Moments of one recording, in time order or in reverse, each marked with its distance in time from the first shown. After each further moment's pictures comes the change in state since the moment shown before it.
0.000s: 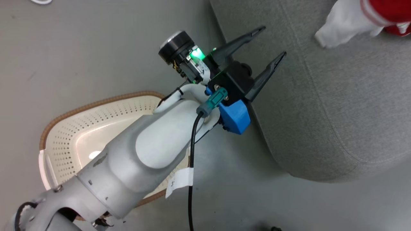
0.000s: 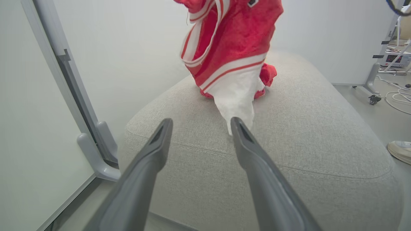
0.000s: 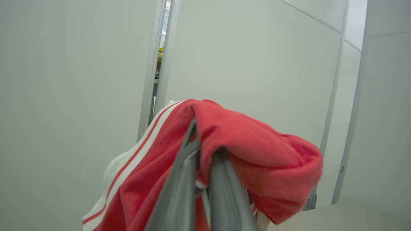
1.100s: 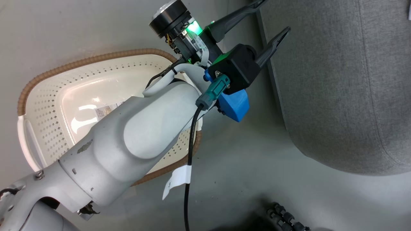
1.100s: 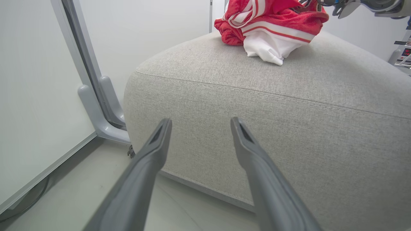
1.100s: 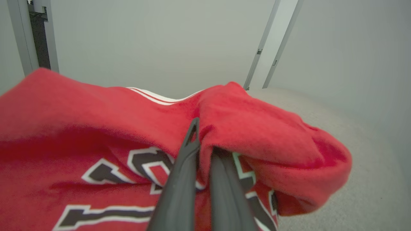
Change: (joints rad) left arm -0.112 0.066 -0.030 -0.091 0.050 0.030 0.040; right arm -0.076 0.007 -0.417 0.346 -0.192 0.000 0.000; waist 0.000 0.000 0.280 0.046
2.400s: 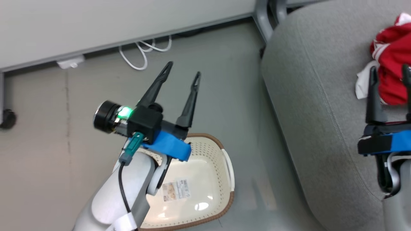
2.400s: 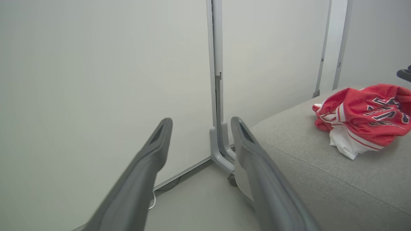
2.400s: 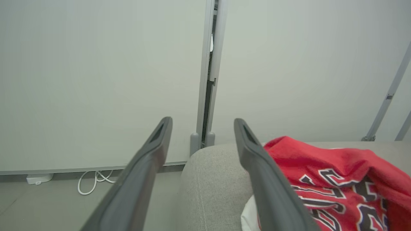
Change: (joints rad) left arm 0.555 -0.006 0.443 -0.137 0.023 0.091 -0.069; right arm 0.591 0.047 0.506 -0.320 0.104 0.000 0.000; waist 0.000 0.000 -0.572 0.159
